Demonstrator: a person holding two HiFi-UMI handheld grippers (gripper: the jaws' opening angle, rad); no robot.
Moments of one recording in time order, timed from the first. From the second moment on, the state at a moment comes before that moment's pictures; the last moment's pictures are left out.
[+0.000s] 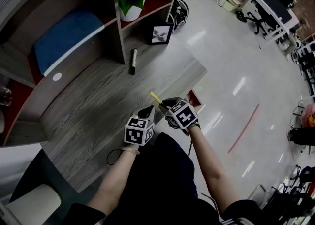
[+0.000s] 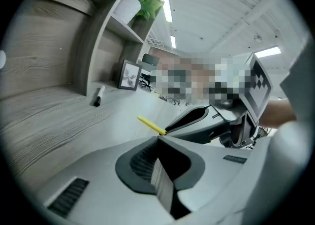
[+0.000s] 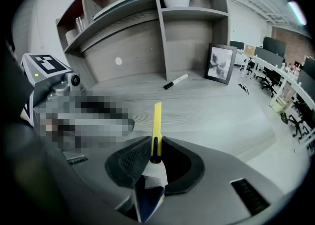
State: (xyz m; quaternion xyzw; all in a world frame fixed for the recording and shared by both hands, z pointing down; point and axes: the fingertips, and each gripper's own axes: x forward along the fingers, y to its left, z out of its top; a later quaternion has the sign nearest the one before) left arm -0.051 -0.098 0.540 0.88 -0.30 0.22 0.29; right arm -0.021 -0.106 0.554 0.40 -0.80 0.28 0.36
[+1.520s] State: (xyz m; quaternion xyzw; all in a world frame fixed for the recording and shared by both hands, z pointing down) left arm 0.108 -0.026 0.575 0.90 -0.18 0.30 0.27; right arm 0.144 -0.025 0.593 0.52 -0.71 0.38 0.29
